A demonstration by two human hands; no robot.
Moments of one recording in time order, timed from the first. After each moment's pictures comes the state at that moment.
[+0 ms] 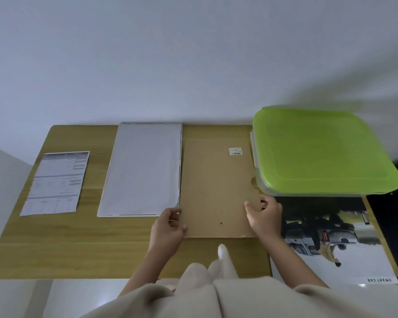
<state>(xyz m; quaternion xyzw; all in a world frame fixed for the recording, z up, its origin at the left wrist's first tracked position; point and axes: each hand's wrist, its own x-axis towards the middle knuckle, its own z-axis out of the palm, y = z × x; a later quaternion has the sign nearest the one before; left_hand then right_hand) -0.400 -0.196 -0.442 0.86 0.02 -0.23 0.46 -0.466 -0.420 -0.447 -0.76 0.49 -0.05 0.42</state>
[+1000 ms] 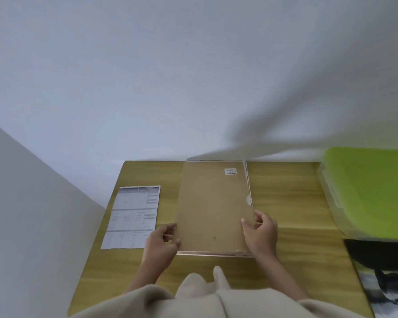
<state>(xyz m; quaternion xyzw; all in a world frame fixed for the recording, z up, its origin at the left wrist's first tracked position) -0.272 -0.019 -0.413 0.88 0.02 -0.18 0.44 -0.333 -0.245 -0.439 -0.75 0.42 -0.14 0.49</state>
